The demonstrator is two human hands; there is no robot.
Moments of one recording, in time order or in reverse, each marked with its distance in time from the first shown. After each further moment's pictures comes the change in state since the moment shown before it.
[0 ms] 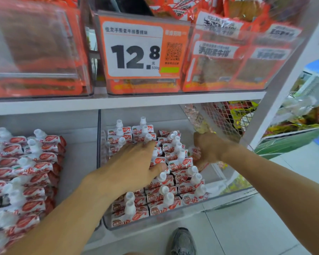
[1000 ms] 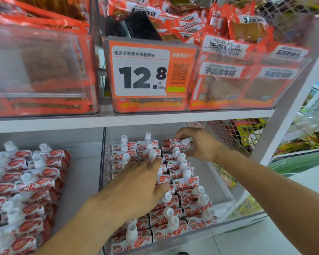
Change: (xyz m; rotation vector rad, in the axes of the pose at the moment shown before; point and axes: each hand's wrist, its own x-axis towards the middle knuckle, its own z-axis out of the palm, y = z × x) left_hand -0.009 0.005 -0.001 0.038 0.045 0.010; right_hand 0.050 -0.001 -0.014 0.460 0.393 -0.388
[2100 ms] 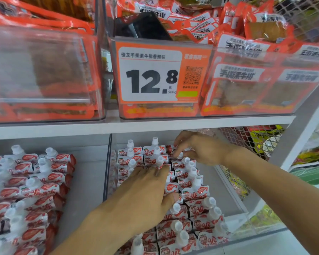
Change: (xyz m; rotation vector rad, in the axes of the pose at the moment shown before) left_hand 0.001 0.001 -0.002 0.023 0.013 -0.007; right_hand 0.020 -0.021 -0.010 -0.113 -0.211 -0.169
